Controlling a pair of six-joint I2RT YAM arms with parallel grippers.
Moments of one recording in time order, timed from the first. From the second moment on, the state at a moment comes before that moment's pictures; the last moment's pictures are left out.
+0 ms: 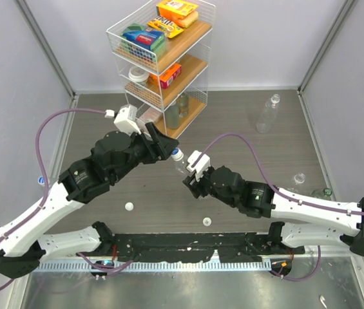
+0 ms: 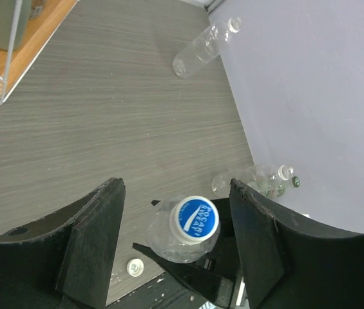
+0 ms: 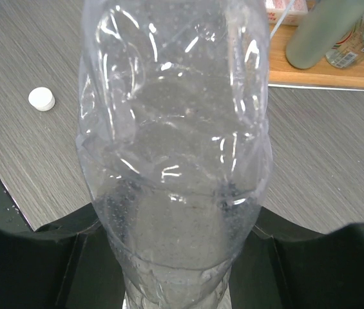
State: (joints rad) left arm -0.93 0.98 1.25 -0.55 -0.32 -0.80; right arm 1.20 1.04 0.80 -0.12 0.36 -0.01
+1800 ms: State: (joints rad) left arm -0.91 1.02 1.27 -0.54 0.08 -0.54; right arm 1.06 1.04 0.84 -0.22 -0.04 -0.07
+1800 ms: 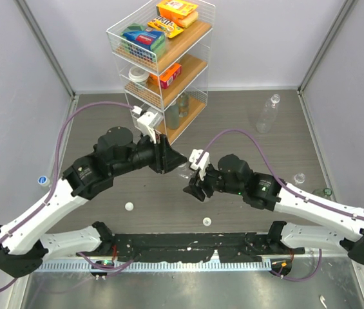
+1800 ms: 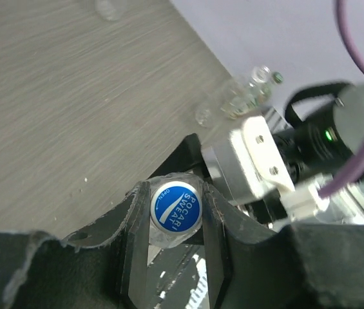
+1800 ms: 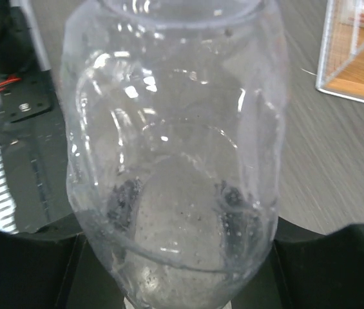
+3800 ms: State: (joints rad) left arm -0.94 1.19 1.49 -0.76 -0.30 -0.77; right arm 1.04 1.09 0.93 -0.34 0.19 -0.18
